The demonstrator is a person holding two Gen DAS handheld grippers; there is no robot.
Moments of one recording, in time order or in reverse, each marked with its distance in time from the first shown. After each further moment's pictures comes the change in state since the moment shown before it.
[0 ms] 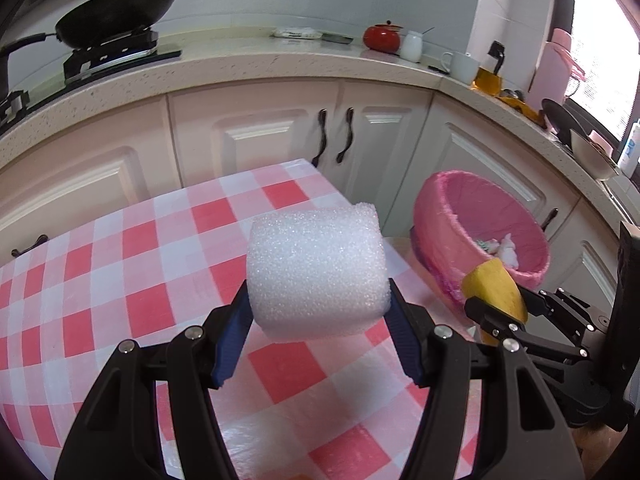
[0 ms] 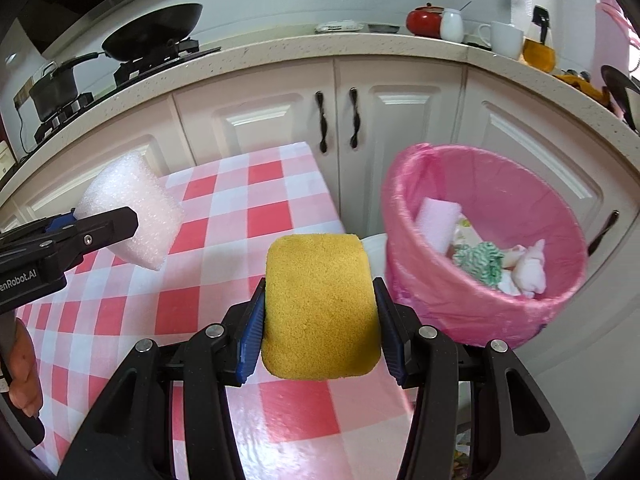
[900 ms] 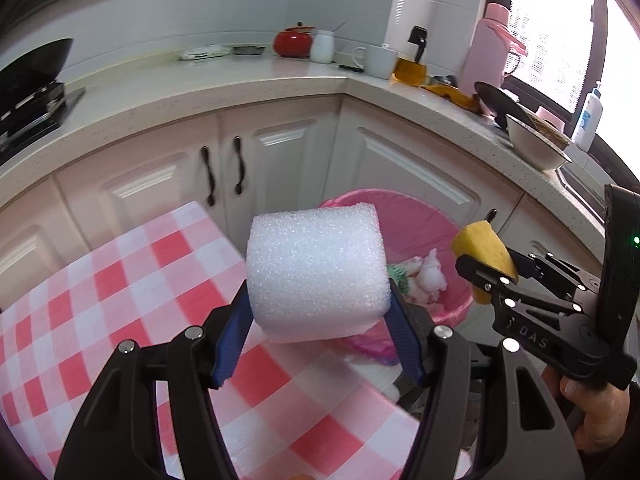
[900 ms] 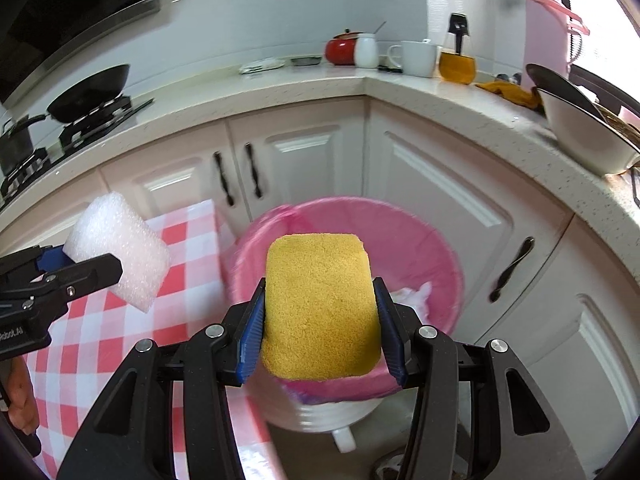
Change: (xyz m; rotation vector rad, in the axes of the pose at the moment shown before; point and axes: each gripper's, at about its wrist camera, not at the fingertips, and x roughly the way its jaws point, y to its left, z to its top) left arm 0.025 -0.122 0.055 0.144 -0.002 -0.168; right arm -0.037 -0.130 0.045 0.100 -0.090 -0.136
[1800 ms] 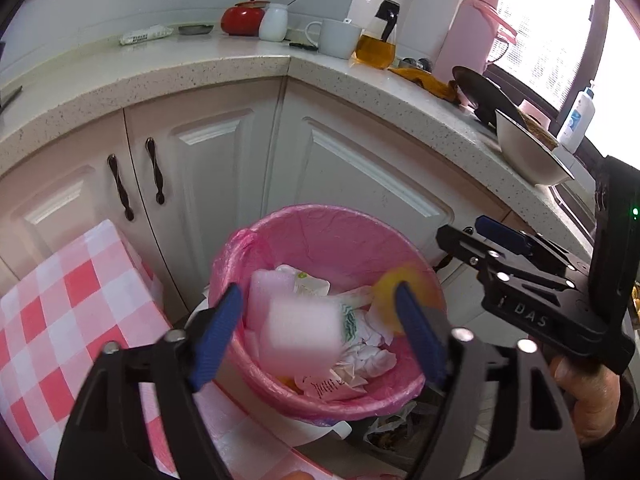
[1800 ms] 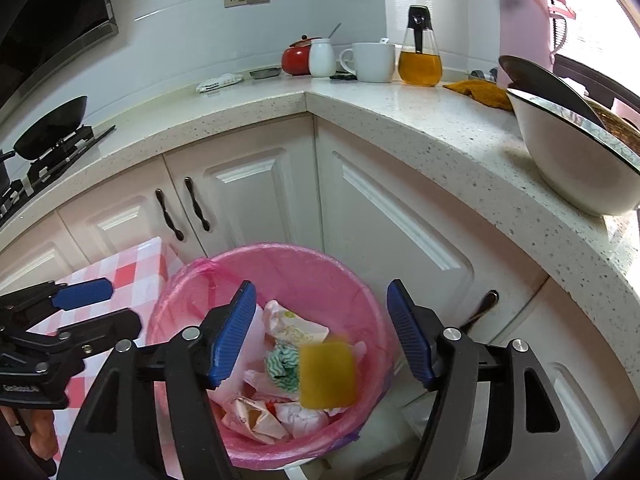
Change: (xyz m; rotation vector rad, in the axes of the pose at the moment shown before) left arm 0.093 -0.052 0.052 -0.009 0.075 -0.130; right arm 0.040 -0.083 0.048 0.053 -0.013 -0.032
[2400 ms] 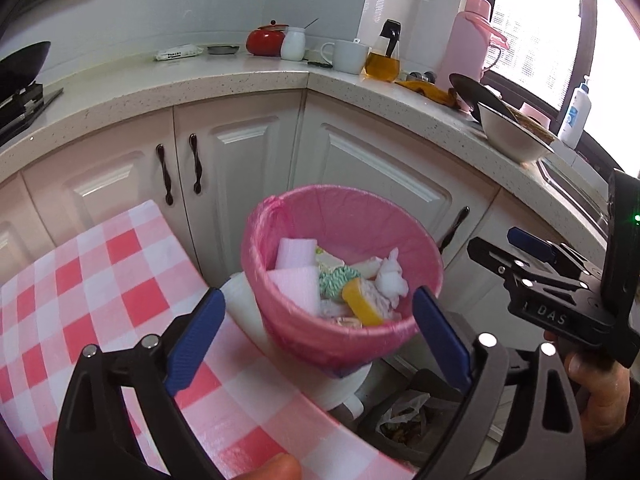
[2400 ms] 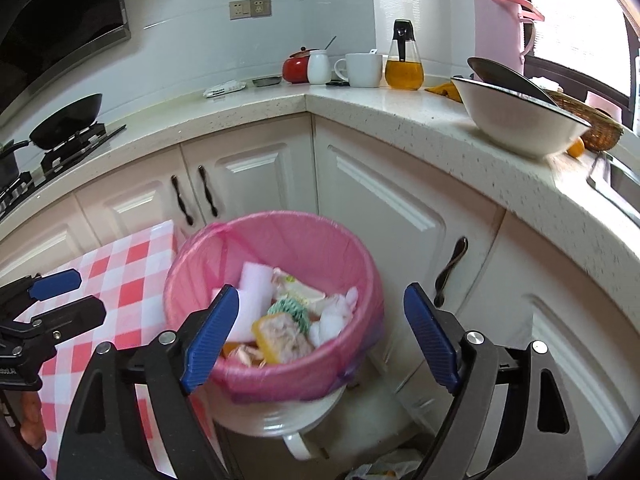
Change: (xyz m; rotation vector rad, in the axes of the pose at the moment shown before) left arm -0.066 -0.013 -0.072 0.009 -0.091 0.090; right arm -0.064 0.008 -0.065 -0.009 -0.051 -0.014
